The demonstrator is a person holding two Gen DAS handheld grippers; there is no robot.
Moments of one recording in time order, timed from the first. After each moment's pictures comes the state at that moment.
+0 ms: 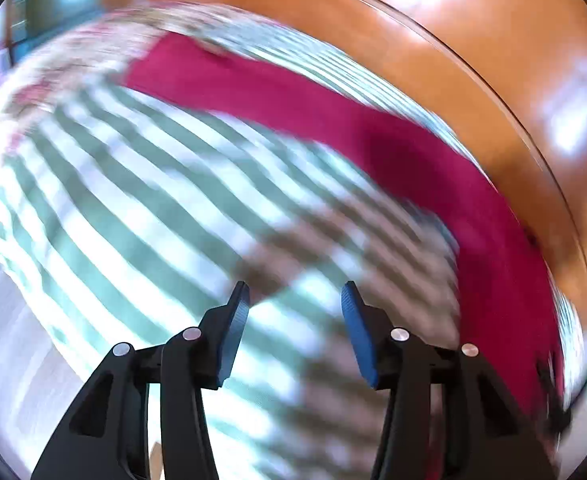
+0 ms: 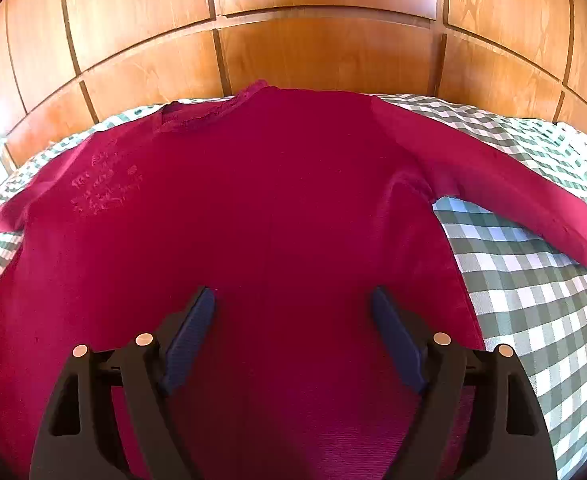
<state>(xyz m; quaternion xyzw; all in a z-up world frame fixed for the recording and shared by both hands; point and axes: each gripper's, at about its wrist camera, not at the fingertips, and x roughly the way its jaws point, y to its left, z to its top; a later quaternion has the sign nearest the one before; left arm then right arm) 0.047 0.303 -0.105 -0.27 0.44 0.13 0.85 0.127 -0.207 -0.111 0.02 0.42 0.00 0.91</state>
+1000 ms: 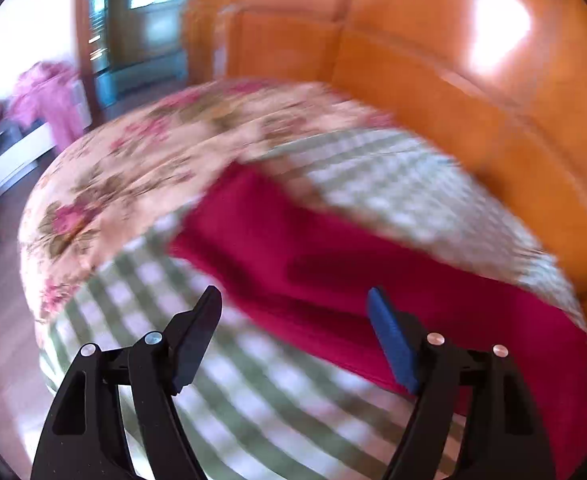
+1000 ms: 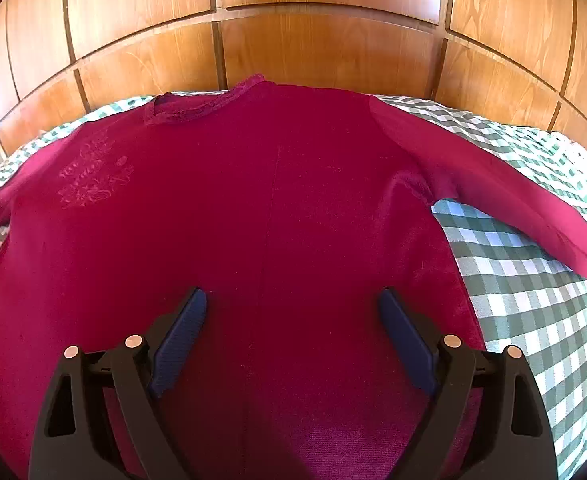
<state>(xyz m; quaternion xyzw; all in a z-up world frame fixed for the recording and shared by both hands) 0.153 0.357 -0.068 -0.21 0.38 0.26 0.86 0.135 -0.202 -0.118 0.00 0.42 -0.02 0.91</state>
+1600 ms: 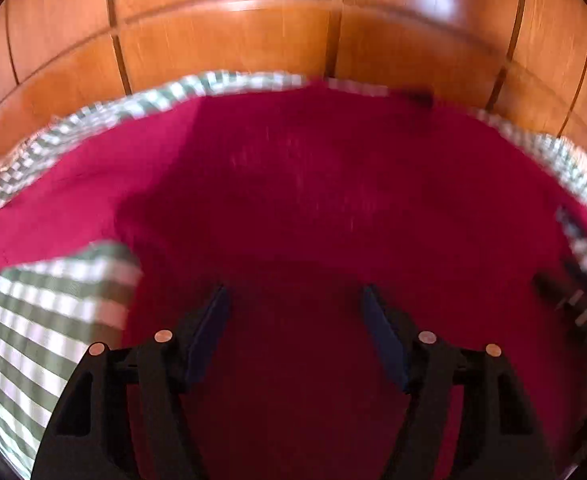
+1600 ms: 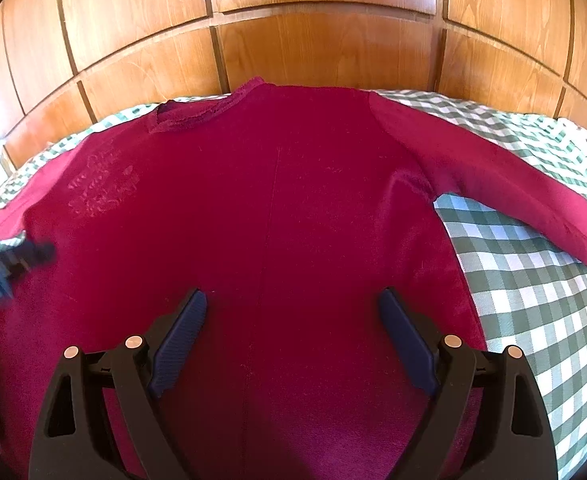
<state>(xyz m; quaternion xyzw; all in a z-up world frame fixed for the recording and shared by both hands) 0.138 0.015 -0.109 0.01 0.45 -0.06 0.89 0.137 -0.210 -0.111 0.03 0.43 0.00 0.90</state>
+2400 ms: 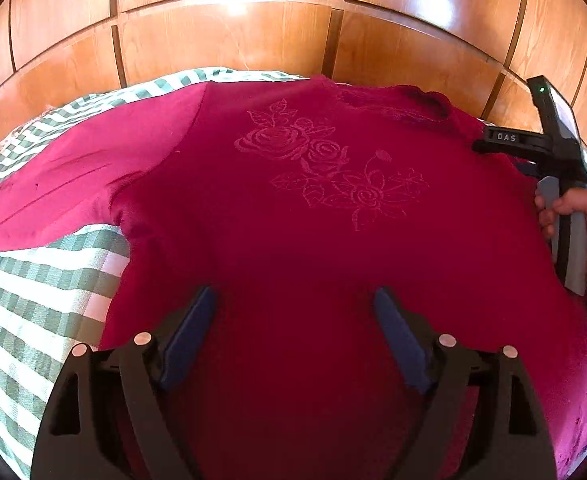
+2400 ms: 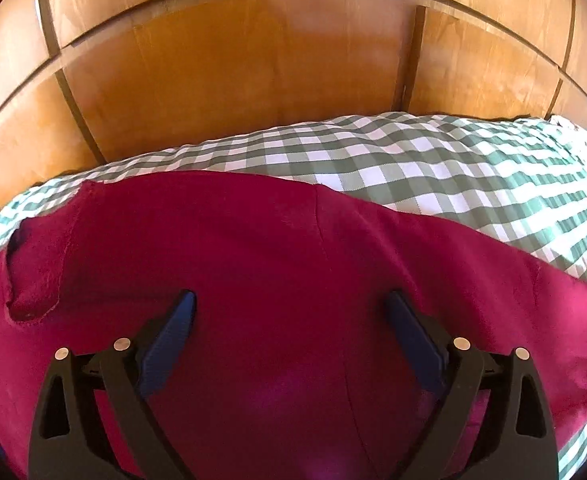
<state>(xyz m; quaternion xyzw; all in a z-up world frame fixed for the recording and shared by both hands) 0.135 0.027 -0.118 -0.01 0.43 -0.08 0.90 0.324 -0.273 -0.117 0.06 0.45 -0.11 0.88</state>
